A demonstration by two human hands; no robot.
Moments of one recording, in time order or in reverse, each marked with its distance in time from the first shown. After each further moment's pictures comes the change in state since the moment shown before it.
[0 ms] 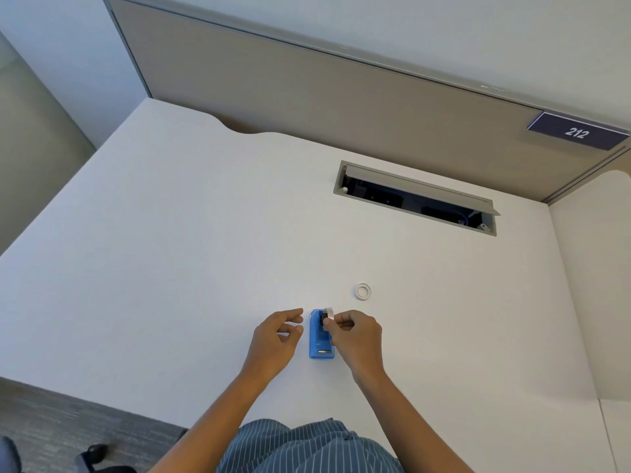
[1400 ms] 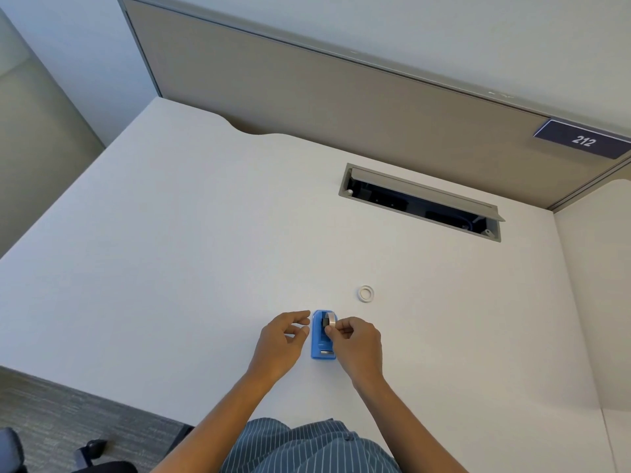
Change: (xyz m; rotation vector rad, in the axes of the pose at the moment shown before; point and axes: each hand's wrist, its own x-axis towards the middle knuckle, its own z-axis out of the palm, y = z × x) left_hand -0.001 0.000 0.007 -0.004 0.003 0.015; right_hand -0.001 0.014 0.008 -0.103 -0.015 -0.016
